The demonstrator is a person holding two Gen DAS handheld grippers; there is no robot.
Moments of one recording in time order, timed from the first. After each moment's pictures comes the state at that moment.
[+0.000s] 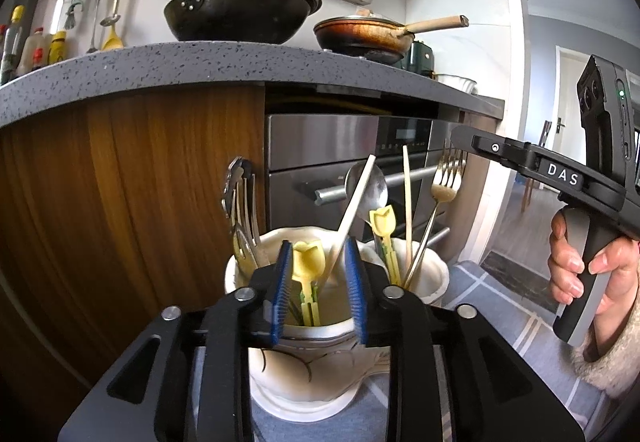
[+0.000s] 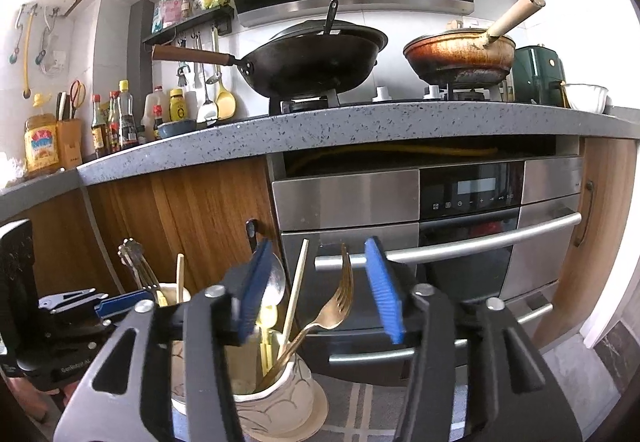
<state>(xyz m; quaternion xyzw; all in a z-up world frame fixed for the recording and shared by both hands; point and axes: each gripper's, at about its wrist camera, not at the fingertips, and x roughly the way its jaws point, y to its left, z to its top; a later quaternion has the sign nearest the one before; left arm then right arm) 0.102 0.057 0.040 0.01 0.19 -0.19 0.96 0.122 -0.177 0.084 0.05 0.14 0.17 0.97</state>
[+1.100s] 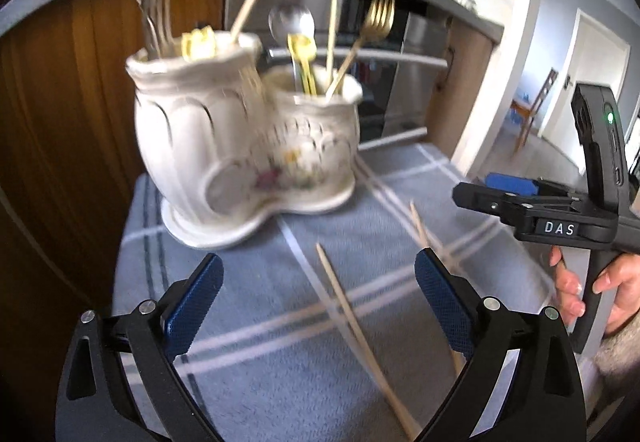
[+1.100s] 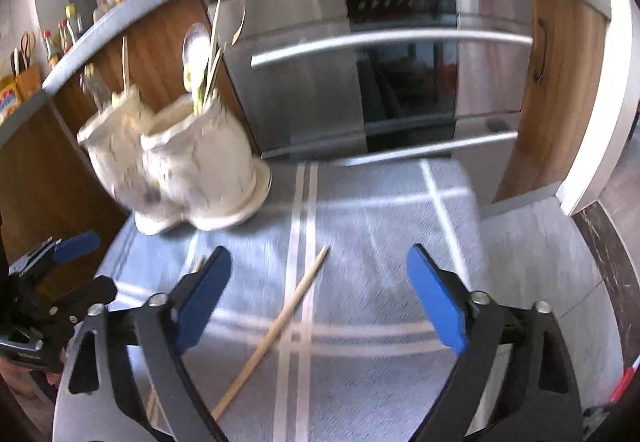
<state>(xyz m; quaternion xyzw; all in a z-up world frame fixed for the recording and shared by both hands) 0.033 0.000 -0.028 0.02 0.36 -0.18 0.91 0.055 -0.220 -0.035 0.06 0.40 0.12 0.90</state>
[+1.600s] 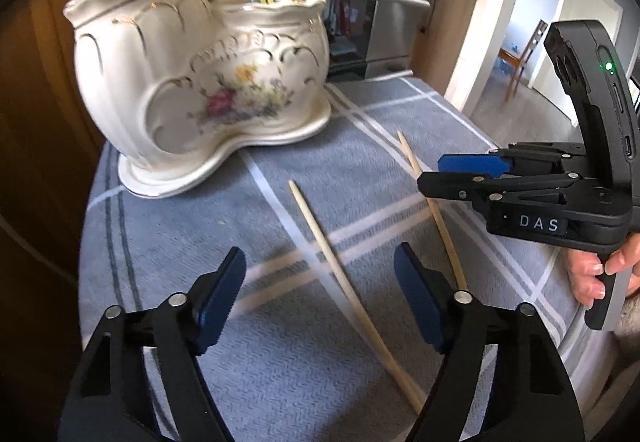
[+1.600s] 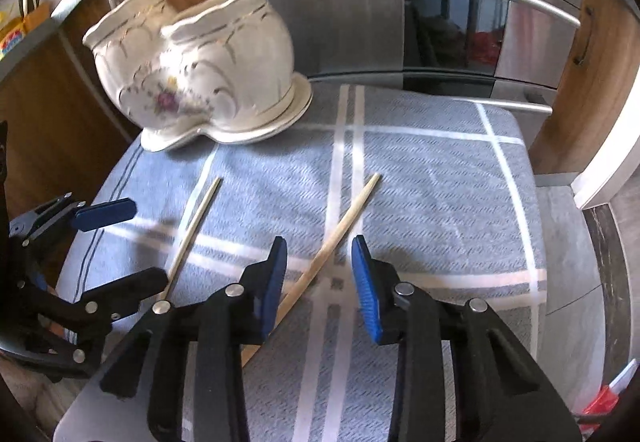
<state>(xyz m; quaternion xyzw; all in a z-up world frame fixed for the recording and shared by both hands) 0.037 -0.019 -0.062 0.06 0.43 -0.21 0.88 0.054 -0.181 -0.062 0.00 0.47 0.16 0.87</state>
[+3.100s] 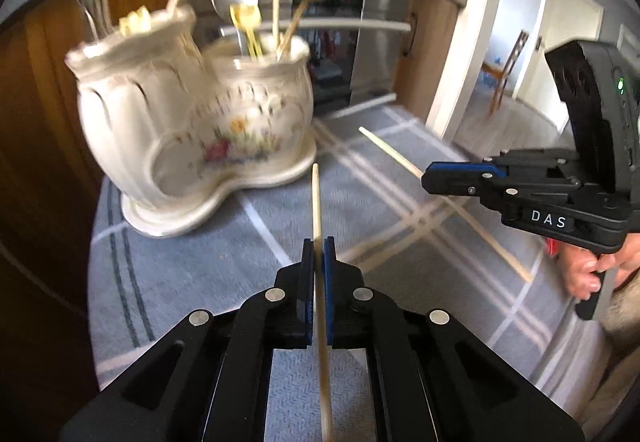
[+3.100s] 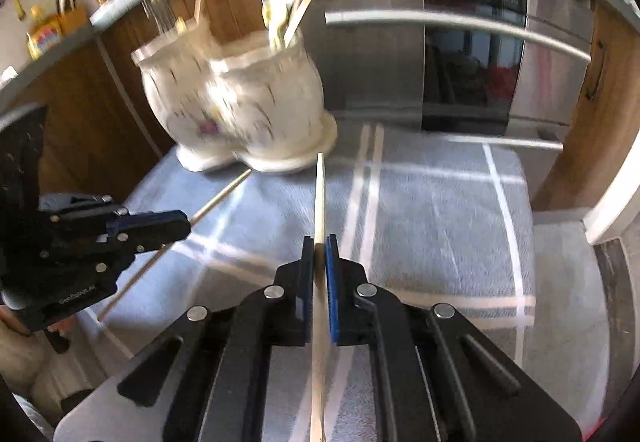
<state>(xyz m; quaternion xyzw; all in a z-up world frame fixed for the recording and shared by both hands) 0.031 -0.006 -0.031 0.05 0.37 -0.24 0.89 0.034 -0.193 -0.024 0.03 0.39 0.22 0.90</state>
